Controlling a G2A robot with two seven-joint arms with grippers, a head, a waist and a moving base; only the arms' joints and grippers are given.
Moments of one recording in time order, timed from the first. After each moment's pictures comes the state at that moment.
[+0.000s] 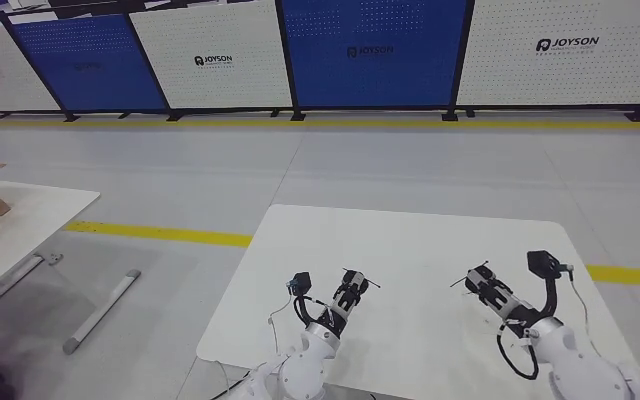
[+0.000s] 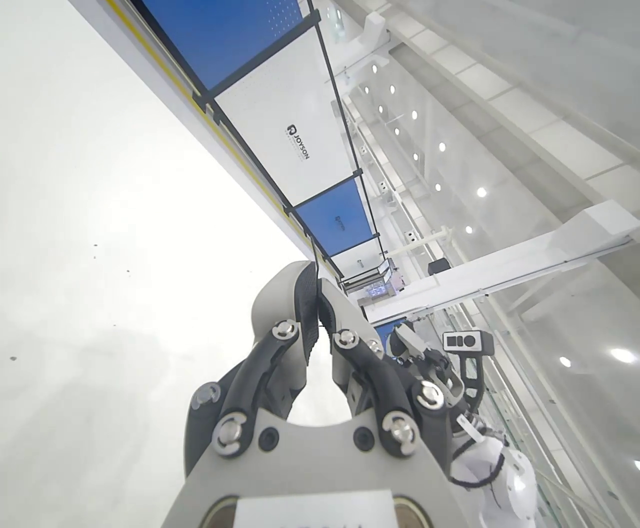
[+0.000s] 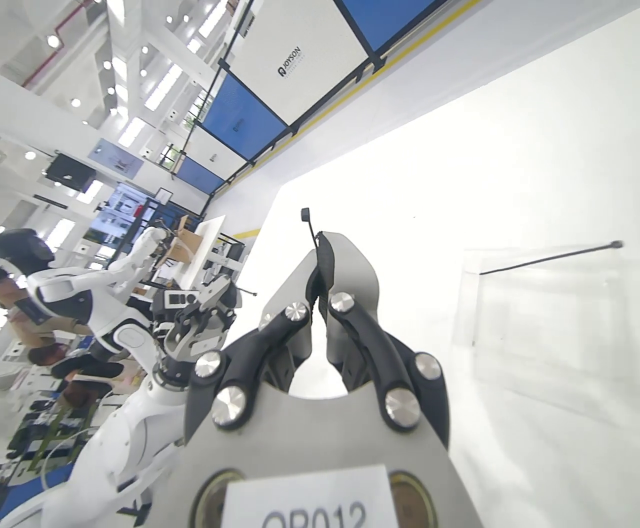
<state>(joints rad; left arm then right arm) 1.51 -1.24 -0.96 -1.68 0.08 -0.02 0.29 -1.51 -1.02 1.35 -1.90 -0.27 0.12 0.46</state>
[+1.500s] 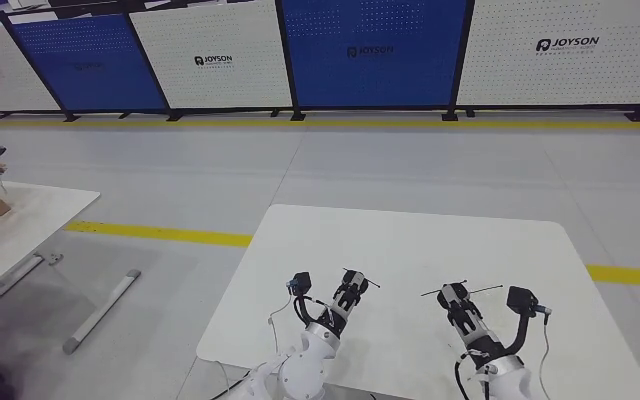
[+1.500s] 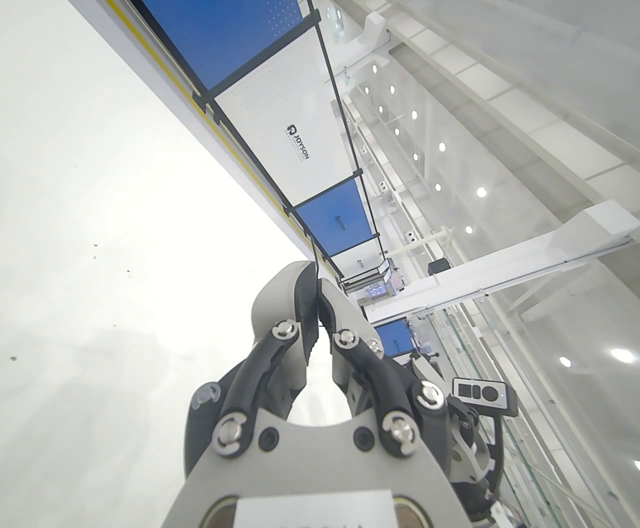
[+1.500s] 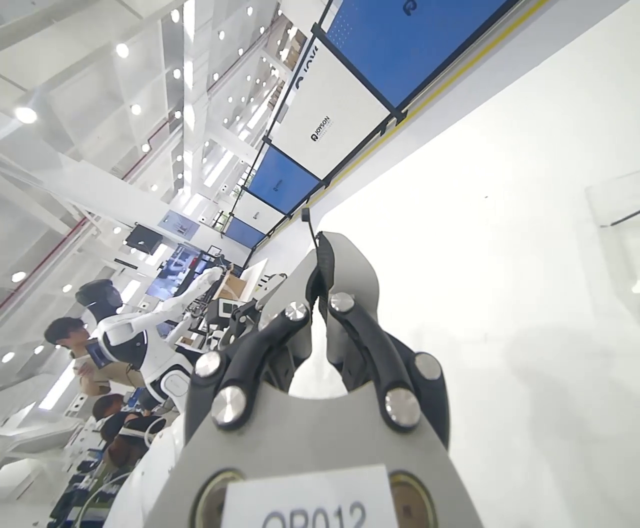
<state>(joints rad) 1.51 -1.24 -0.96 -1.68 0.08 -0.02 0.29 -1.66 -1.07 1.18 -2.01 -0.28 0.15 0.04</state>
